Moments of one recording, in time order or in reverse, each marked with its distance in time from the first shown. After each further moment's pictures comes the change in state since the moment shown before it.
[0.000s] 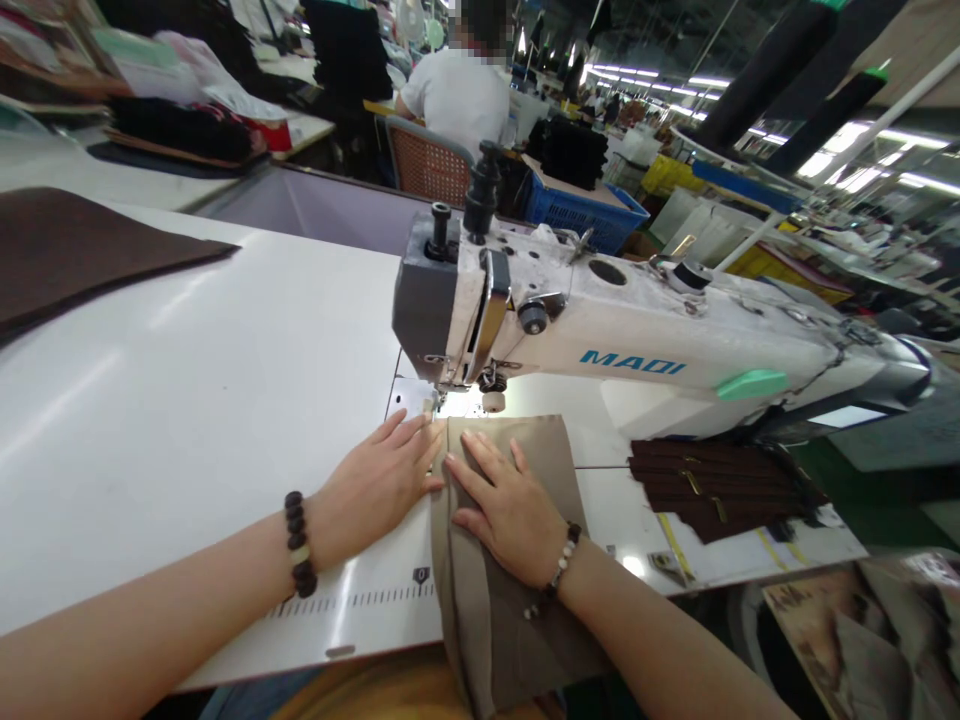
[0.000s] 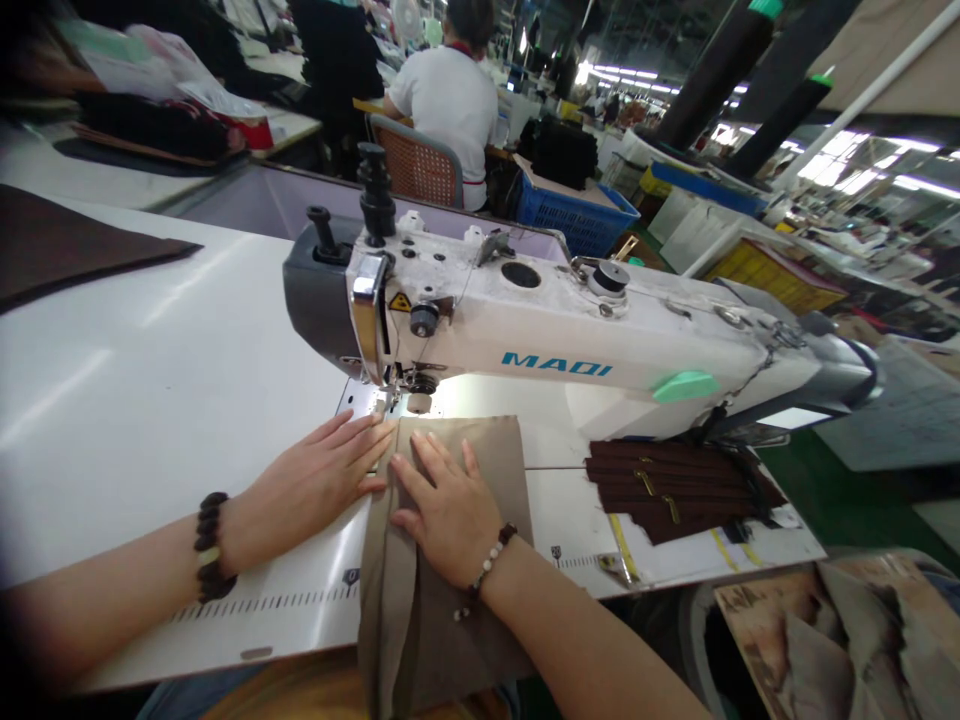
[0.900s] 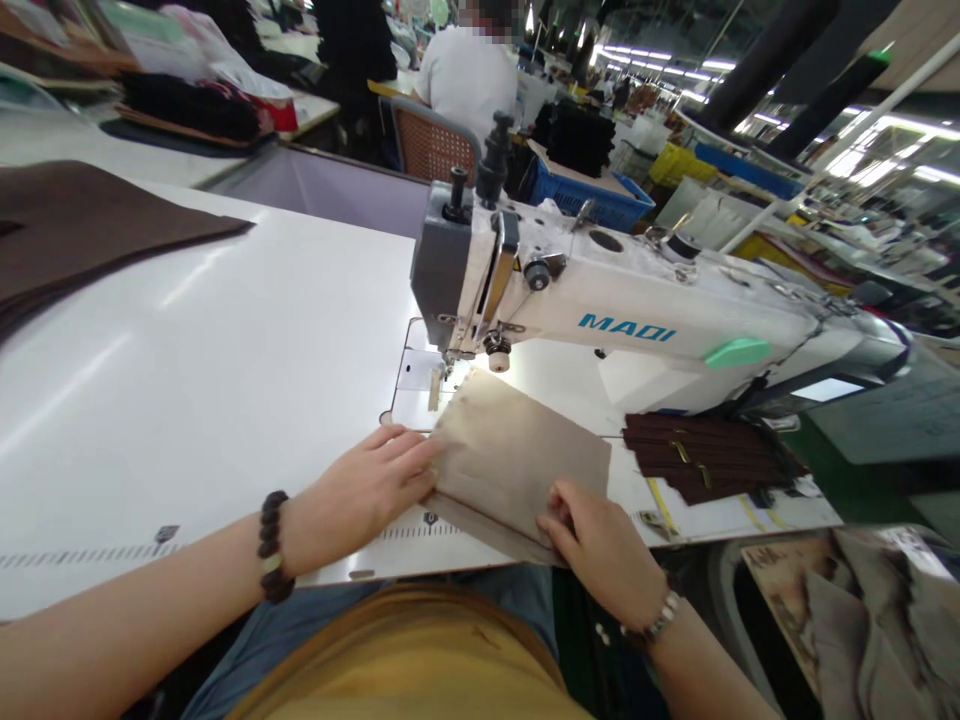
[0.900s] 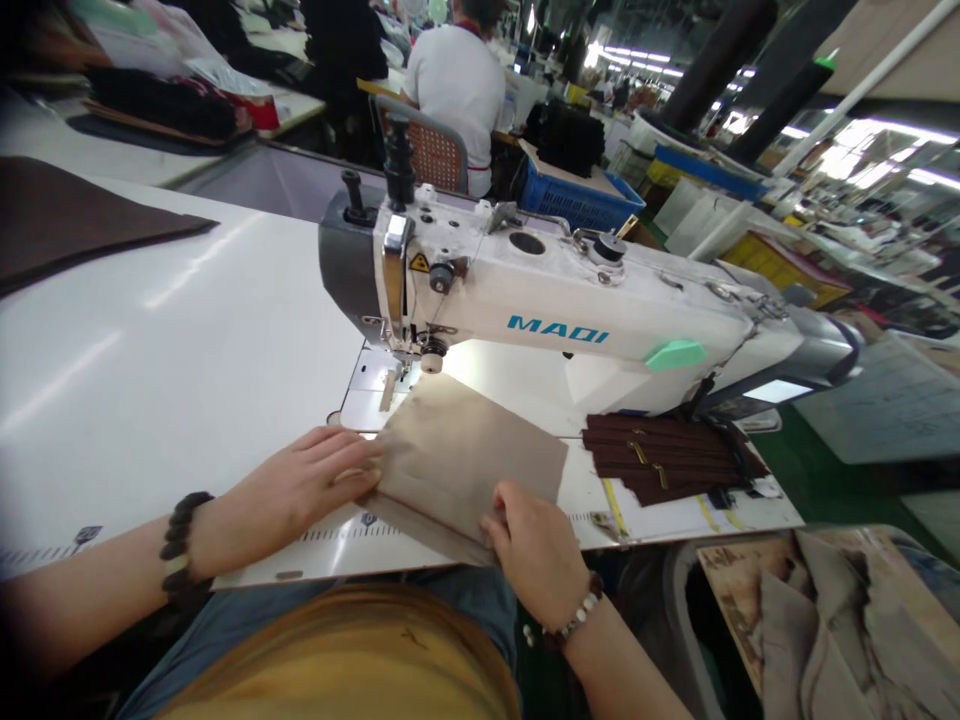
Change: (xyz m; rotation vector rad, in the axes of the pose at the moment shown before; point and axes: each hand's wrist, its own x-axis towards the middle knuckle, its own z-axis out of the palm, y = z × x) left_hand -0.041 0.014 -0.021 -0.091 0.134 0.203; right_hand -0.084 -0.001 -0.027 0.138 -0.191 0.540
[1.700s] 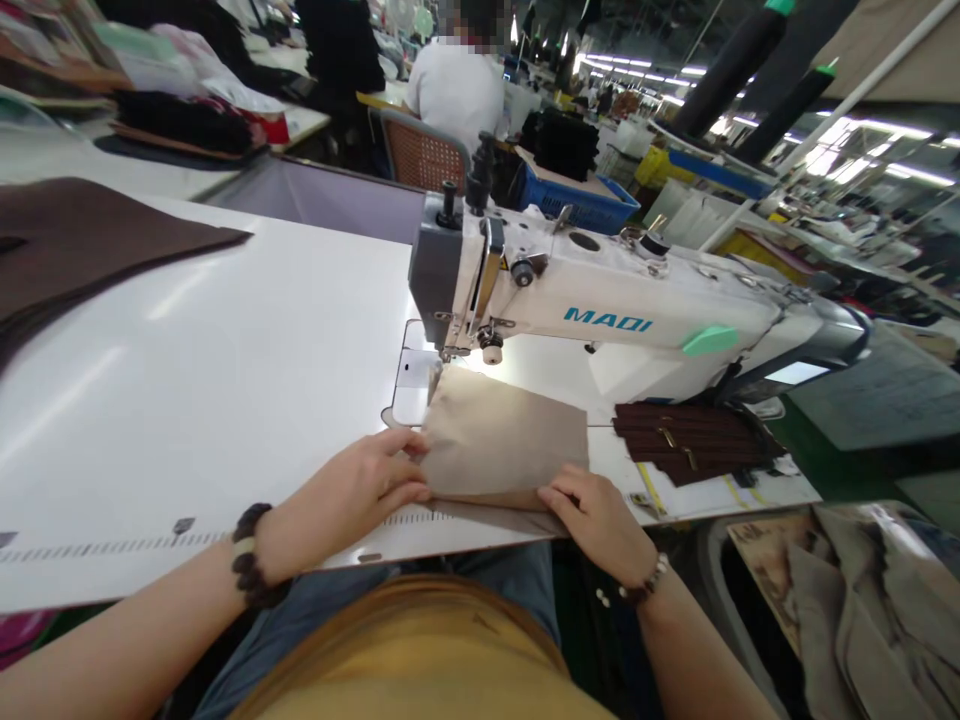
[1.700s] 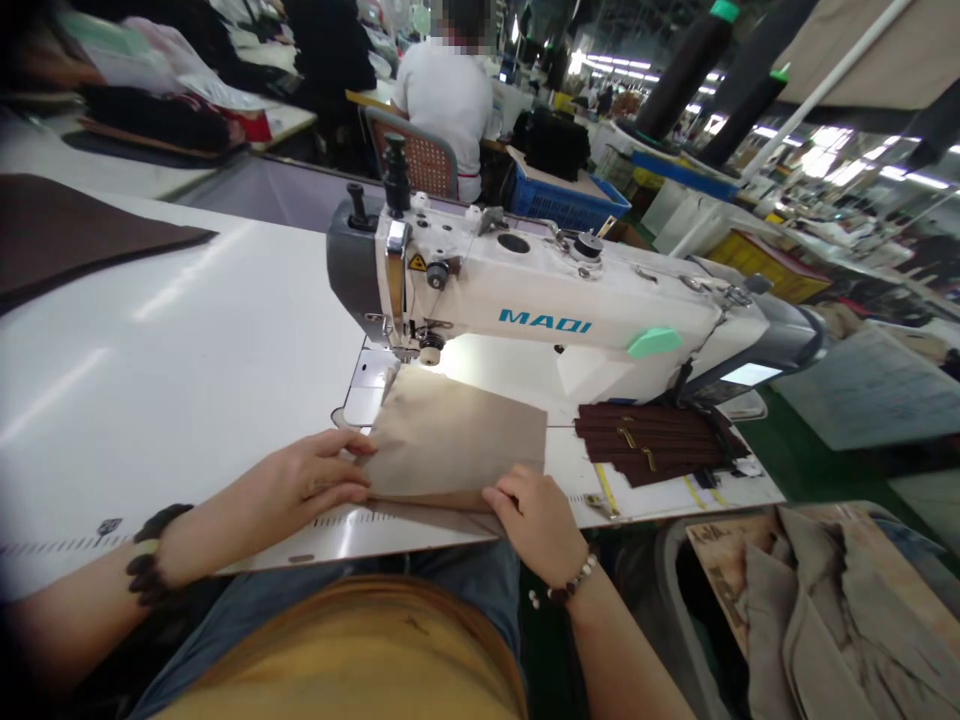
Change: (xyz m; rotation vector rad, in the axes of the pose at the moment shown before) left_hand -0.006 0.008 -0.008 -0.537 -0.150 -0.404; right_hand 0.006 0.017 0.006 0.237 0.115 -0.151
